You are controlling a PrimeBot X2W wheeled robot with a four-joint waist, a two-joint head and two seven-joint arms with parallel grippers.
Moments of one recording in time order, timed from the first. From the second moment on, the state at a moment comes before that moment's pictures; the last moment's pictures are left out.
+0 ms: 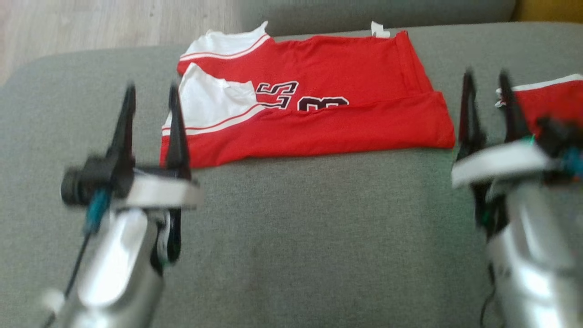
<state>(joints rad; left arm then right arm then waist) -0.46 0.23 -0.41 0.29 -0.45 0.20 -0.26 -0.50 -0.11 0.03 0.54 0.29 0.13 -0.25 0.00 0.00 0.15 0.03</state>
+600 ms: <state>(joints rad) -0.21 0.08 -0.18 0.33 -0.28 0.08 -0.26 -0.18 -0.05 0.02 0.32 0.28 0.13 -0.25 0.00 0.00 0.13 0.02</state>
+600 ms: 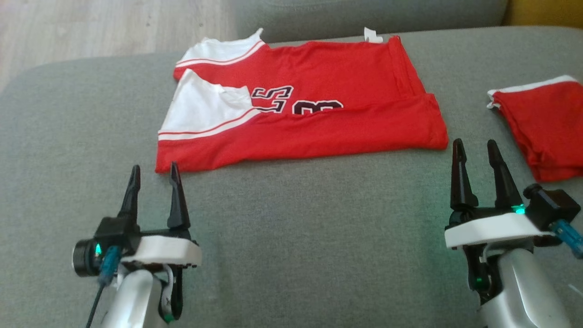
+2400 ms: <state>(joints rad) -0.60 0.09 -0.25 0.65 -0.20 0.03 -0.25 -0.73 -0.06 -0.09 1.04 0.10 0.13 -0.01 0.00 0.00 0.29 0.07</state>
